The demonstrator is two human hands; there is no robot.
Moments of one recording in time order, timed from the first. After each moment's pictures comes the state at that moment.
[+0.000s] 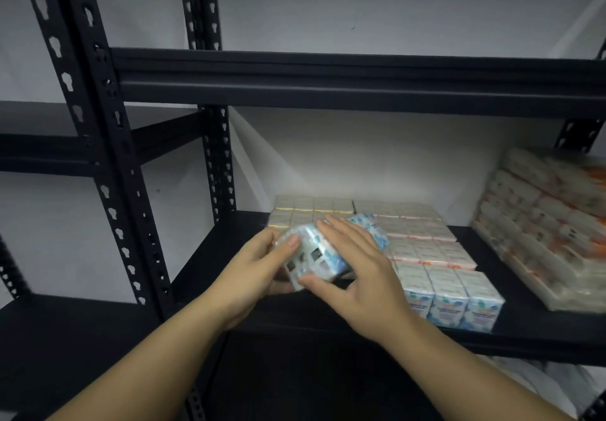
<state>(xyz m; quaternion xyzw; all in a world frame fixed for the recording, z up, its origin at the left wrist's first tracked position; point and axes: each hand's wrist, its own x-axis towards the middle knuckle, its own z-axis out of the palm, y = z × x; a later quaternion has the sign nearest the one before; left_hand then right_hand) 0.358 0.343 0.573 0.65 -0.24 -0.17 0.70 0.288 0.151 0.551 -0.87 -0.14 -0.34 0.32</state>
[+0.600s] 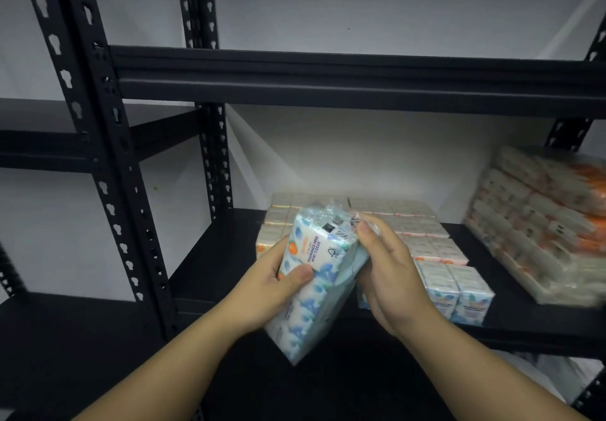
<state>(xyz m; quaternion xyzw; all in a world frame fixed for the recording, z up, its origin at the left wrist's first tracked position) 0.349 0.334 0.546 0.69 -0.35 -0.12 0.62 0.270 0.149 0.572 -0.61 -0.05 -0.21 0.76</state>
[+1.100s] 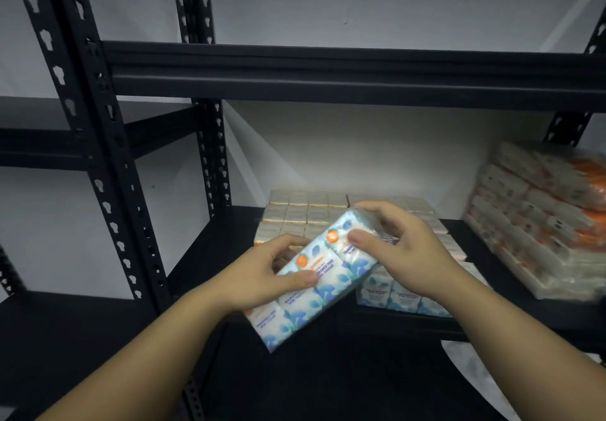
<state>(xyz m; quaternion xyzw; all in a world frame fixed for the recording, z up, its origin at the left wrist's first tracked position) 0.372 0.342 0.561 0.78 -0.35 -0.16 0.48 0.266 0.095 0.599 -0.85 -0.05 -0.21 0.47</state>
